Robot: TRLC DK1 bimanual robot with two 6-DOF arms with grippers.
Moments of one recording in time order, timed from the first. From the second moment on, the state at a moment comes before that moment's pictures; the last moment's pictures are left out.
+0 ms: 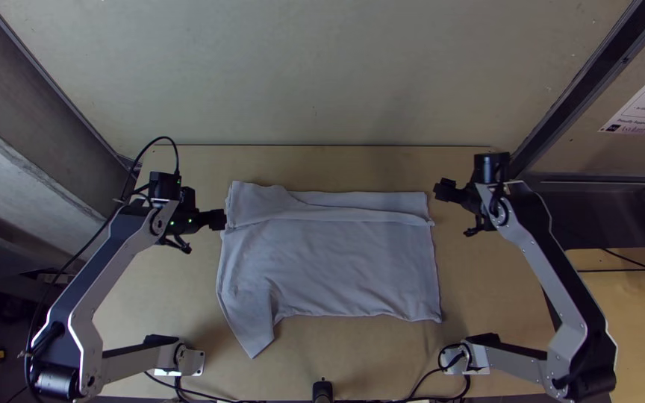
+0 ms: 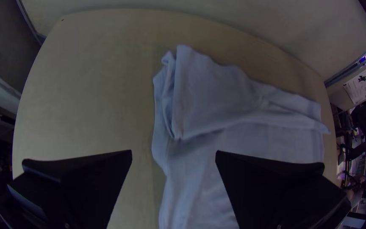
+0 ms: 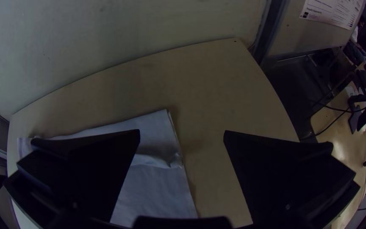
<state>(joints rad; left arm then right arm) -0.08 1.27 1.08 -0.74 0.10 -0.18 0.19 1.31 1.24 -0.76 0.23 0.38</state>
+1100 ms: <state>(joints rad) -0.64 1.10 0.67 -1.12 0.11 -0.43 0.19 1.11 1.15 -1.14 0.14 0.62</state>
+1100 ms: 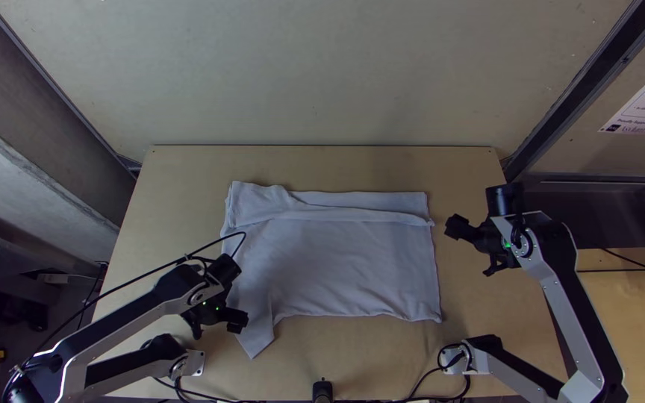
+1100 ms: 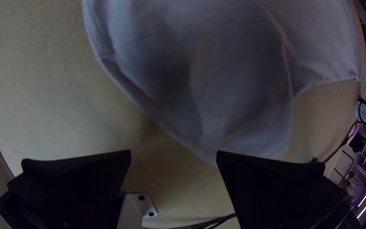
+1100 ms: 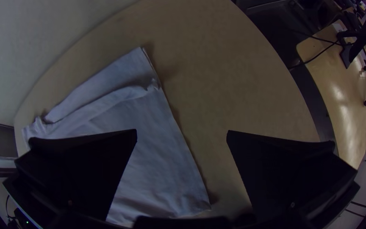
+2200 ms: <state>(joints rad) -0.38 1.08 0.75 -0.96 0.09 -0.30 0.27 1.32 0.75 -1.30 -0.11 0.28</state>
